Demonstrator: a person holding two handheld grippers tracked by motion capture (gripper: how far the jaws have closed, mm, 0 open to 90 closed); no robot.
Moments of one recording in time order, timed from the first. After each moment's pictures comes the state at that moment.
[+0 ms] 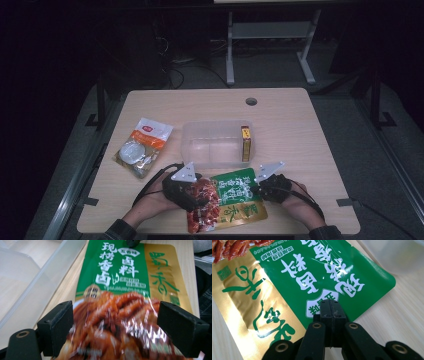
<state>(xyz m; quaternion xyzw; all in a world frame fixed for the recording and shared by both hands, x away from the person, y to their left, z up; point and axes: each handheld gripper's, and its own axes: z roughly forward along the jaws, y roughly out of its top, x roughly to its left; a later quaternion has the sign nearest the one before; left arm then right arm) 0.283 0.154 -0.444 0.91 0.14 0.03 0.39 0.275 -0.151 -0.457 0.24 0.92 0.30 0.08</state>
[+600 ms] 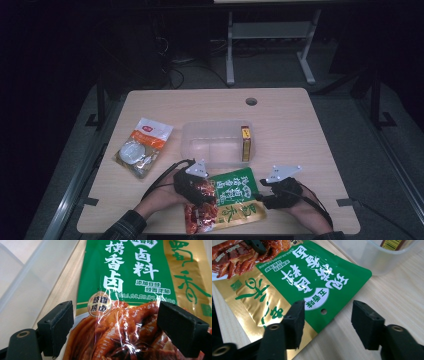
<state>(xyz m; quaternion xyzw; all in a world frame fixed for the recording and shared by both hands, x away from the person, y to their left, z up) 0.308 0.133 -0.465 0.92 0.14 0.01 0.36 0.255 -0.174 -0.446 0.29 0.88 0.36 0.09</state>
